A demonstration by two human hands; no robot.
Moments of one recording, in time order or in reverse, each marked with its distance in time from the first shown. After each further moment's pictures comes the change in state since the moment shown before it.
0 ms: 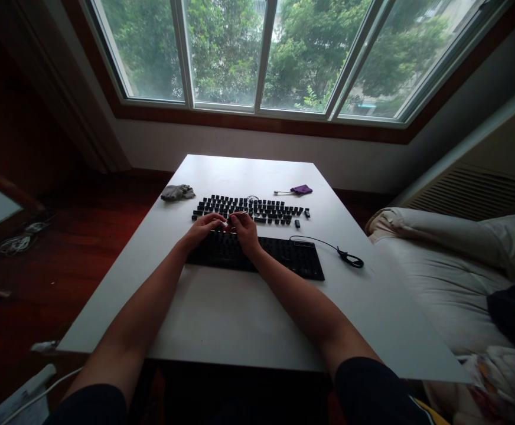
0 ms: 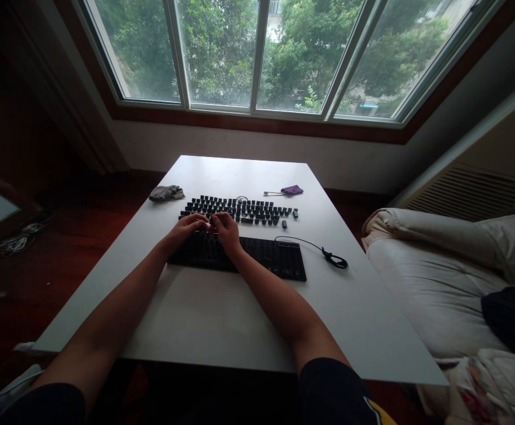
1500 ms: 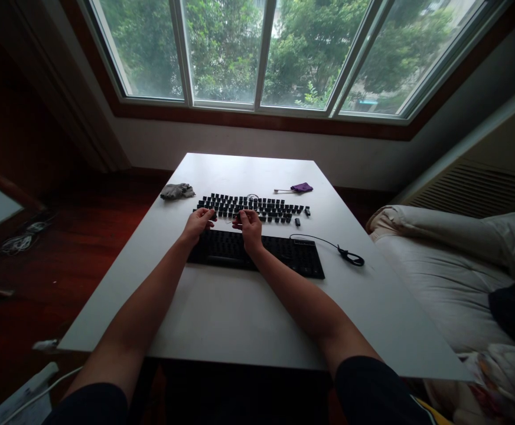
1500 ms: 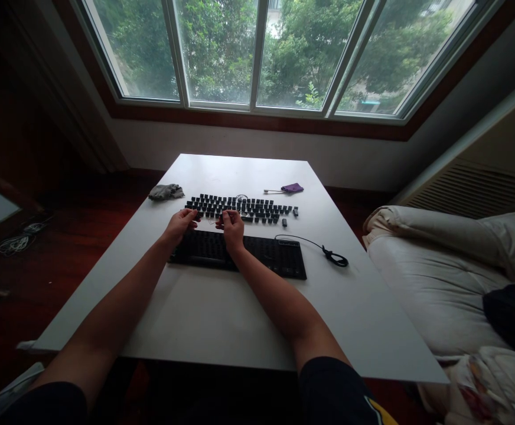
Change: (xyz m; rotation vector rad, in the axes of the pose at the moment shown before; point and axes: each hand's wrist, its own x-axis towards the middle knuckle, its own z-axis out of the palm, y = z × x) left_hand 0.012 -0.012 -0.003 -0.073 0.406 -0.217; right_hand 0.007 0.011 -0.011 0.019 0.247 0.021
